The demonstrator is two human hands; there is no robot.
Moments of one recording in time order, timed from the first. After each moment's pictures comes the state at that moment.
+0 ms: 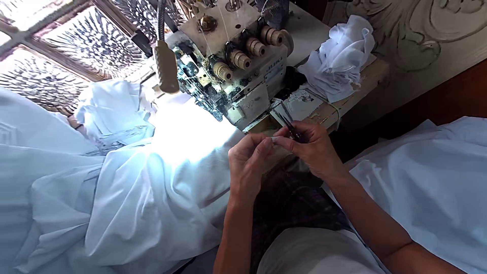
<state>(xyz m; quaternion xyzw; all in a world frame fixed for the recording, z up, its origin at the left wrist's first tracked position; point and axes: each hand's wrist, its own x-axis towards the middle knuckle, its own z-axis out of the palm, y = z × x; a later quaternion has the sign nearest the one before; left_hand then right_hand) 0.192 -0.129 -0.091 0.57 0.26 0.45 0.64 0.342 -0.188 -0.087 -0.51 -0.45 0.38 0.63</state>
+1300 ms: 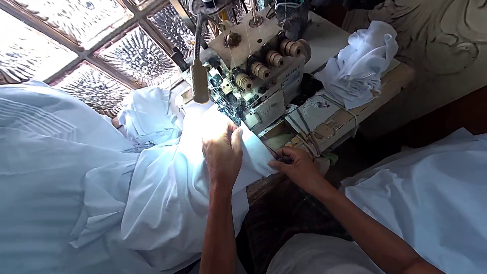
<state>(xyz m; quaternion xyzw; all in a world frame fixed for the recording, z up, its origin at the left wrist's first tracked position) 0.151 -0.076 -0.059 0.81 0.50 0.30 0.10 0.304 -0.176 -0.118 -0.58 -0.42 0.47 0.52</state>
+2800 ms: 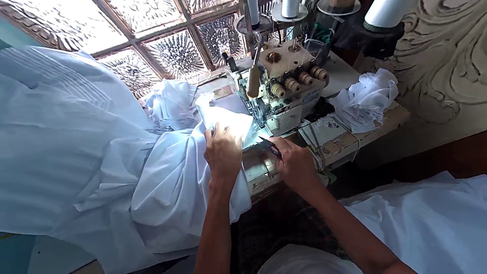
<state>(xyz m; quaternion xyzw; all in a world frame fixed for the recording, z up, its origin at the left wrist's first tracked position) 0.114 -0.075 -0.067 0.80 0.54 0.26 -0.01 0.271 -0.153 -0.076 -0.63 -0.67 0.02 0.39</state>
